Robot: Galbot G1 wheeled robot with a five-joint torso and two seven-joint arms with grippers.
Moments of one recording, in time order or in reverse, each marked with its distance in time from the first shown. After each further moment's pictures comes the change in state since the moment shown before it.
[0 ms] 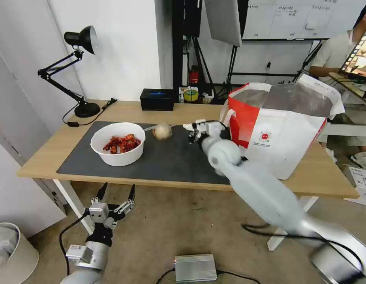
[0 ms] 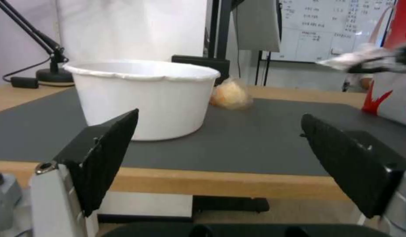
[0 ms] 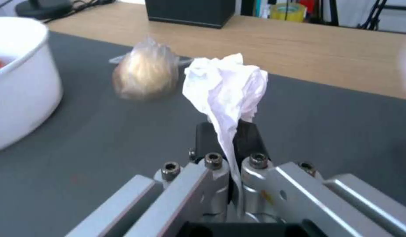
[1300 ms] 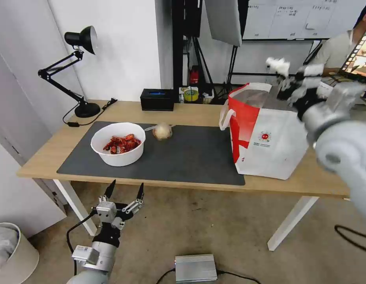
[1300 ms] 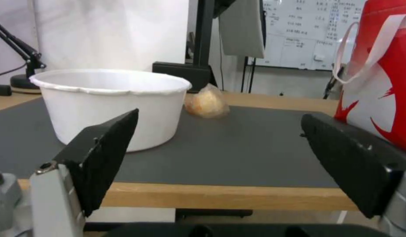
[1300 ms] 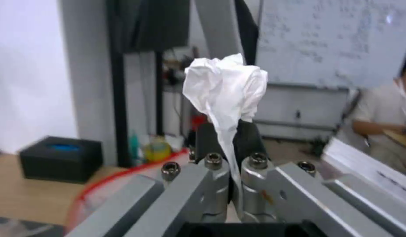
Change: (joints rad) left arm 0.009 -0.011 0.046 -0.052 0.026 0.017 -0.001; right arm 0.016 -0.402 0.430 0.202 0.143 0.055 0.042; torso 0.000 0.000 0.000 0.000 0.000
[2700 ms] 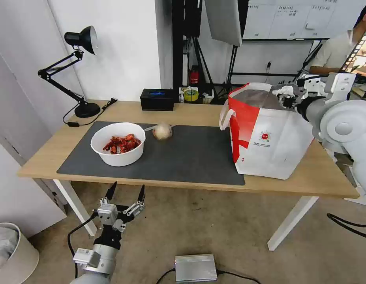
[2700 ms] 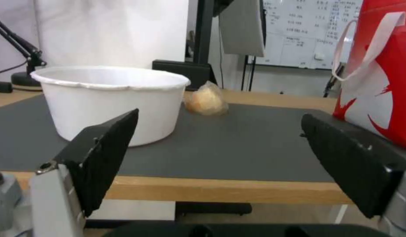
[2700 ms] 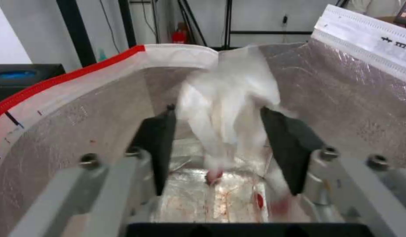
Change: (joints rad) left arm 0.020 -0.008 0.002 -0.005 0.012 -0.011 -0.001; right arm 0.065 0.025 -0.034 -0.062 0.279 -0.252 0.227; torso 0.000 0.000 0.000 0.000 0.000
